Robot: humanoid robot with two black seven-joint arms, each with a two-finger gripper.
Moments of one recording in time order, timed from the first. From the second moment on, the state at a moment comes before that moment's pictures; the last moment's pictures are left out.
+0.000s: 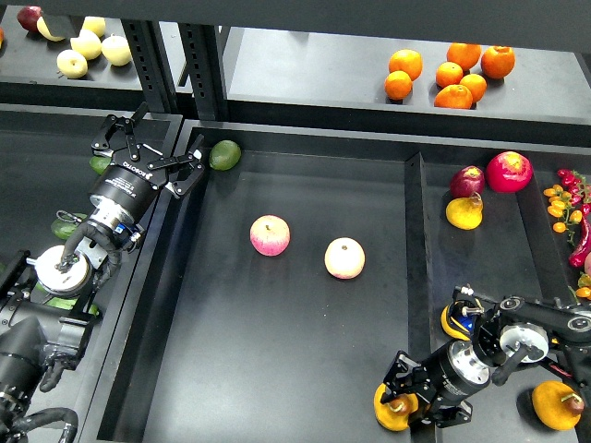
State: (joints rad) left arm -0.43 0.00 -1.53 -0.85 0.06 -0.49 0.28; right arm 0.78 -0.35 -0.09 0.91 -0.28 0.58 -0.49
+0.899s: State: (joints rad) left arm -0.43 0.00 -1.53 -0.85 0.06 -0.49 0.28; right arm 0.81 -0.42 0.10 0.94 -0.16 0.58 -0.49
